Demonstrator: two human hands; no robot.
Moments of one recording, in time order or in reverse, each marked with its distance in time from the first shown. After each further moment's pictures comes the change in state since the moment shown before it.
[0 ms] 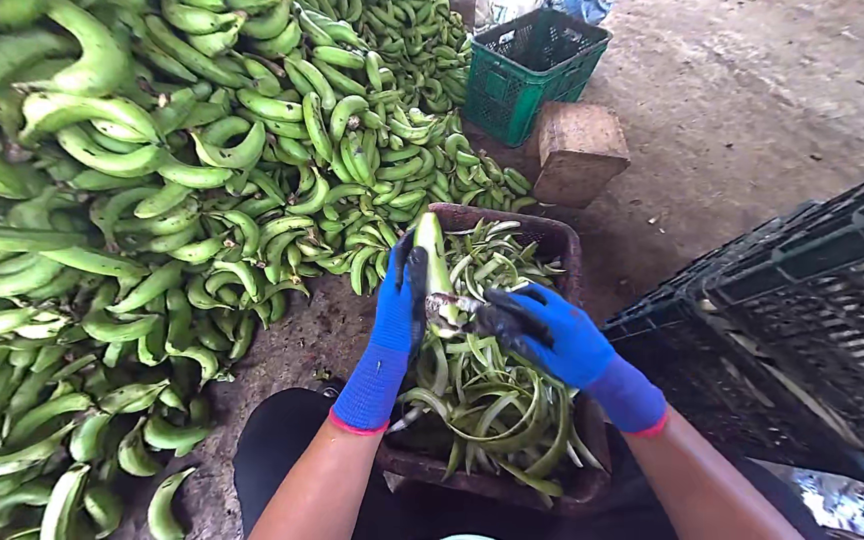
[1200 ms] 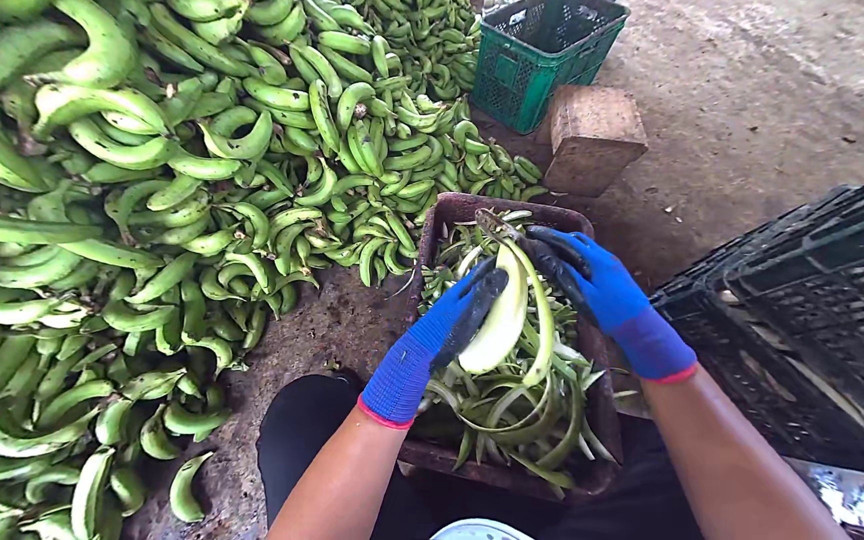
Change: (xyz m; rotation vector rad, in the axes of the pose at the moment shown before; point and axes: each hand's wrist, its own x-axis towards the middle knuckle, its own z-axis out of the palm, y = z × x) left_hand -0.005 -0.002 0.015 0.028 -0.517 -0.103; right_hand 0.028 0.027 -0.019 0.073 0.071 0.179
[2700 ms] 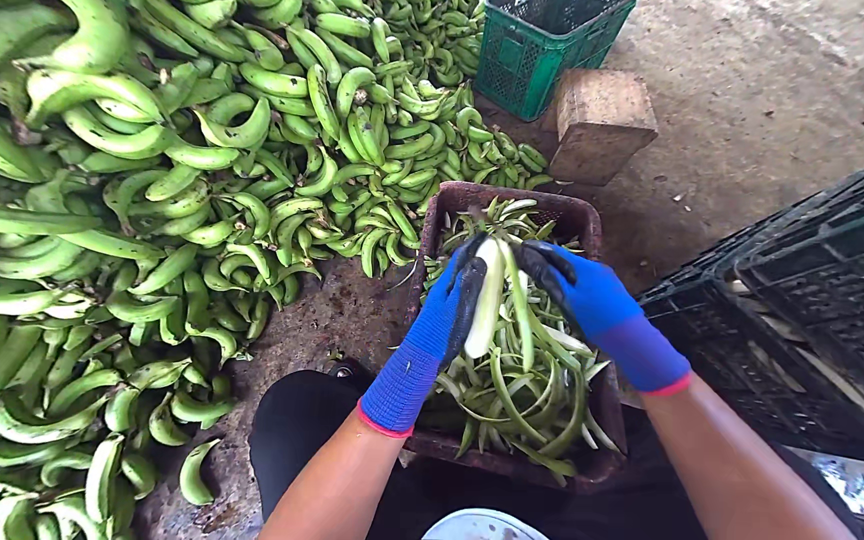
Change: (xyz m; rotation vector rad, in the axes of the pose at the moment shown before) left_hand -0.011 -0.008 0.006 -0.035 0.234 0.051; right_hand -0.014 -0.023 0.014 -0.081 -0.127 0.281
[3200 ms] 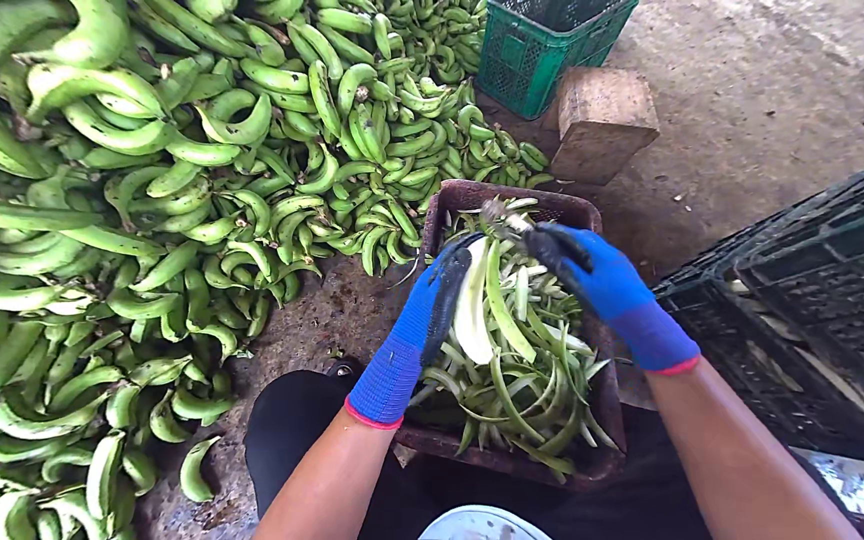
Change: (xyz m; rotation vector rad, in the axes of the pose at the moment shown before) left_hand -0.004 -0.001 -0.018 0.006 0.037 0.007; right_hand 0.013 0.027 -0.008 0.075 0.078 -0.159
